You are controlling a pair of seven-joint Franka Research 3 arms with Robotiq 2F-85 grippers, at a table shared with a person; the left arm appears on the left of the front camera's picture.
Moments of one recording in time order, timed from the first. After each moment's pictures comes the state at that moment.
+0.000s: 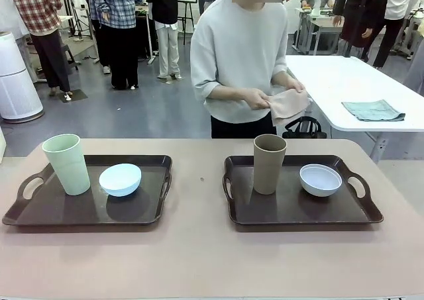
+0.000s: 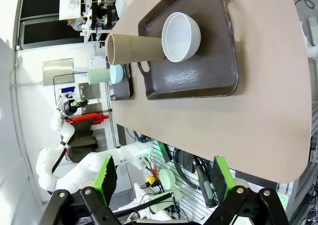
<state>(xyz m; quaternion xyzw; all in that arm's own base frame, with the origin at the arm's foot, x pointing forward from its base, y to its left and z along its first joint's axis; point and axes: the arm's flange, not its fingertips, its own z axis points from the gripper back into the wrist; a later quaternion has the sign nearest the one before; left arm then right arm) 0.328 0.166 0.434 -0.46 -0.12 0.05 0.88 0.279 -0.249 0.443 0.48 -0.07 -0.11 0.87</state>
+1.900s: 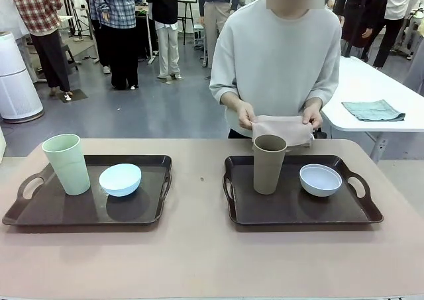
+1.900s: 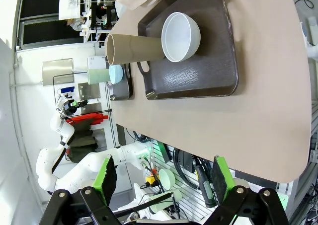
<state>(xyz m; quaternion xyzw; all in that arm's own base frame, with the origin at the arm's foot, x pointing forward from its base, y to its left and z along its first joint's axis) 0.328 0.166 0.434 -0.46 -0.12 0.05 0.88 0.279 -0.248 0.443 0.48 -0.07 -0.10 0.87</state>
